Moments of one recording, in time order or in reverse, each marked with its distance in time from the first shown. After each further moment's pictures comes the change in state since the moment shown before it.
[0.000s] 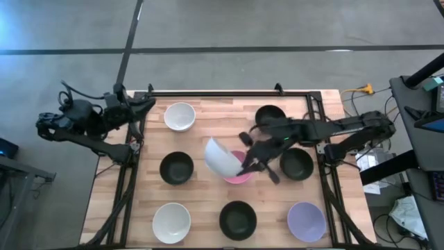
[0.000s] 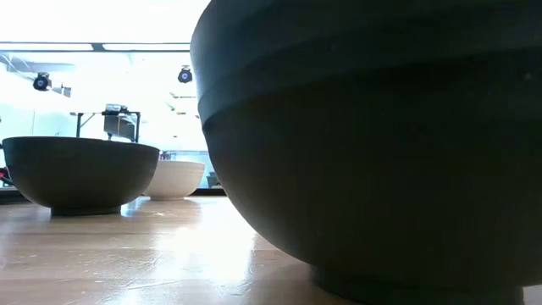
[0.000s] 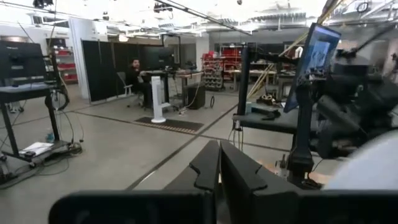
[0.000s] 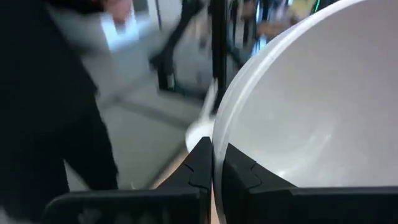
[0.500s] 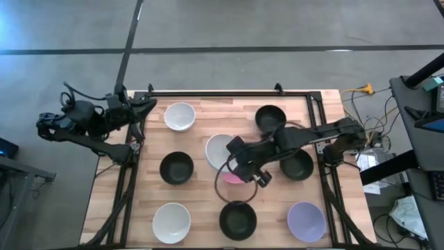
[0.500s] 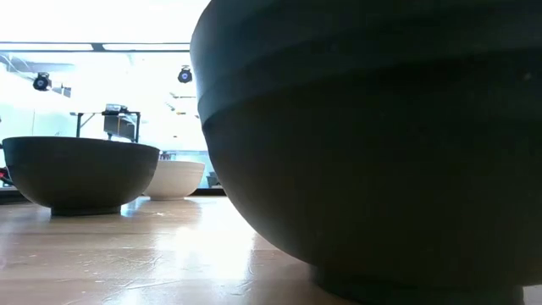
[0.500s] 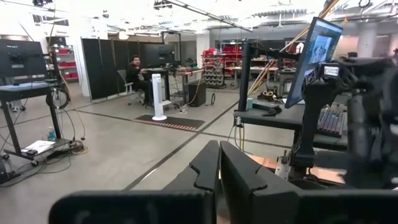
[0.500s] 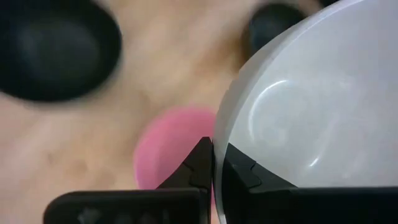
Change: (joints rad) left arm 0.000 -0.002 -0.015 -0.003 0.001 0.001; right arm 0.087 0.371 0.518 -0.890 0.485 -0.510
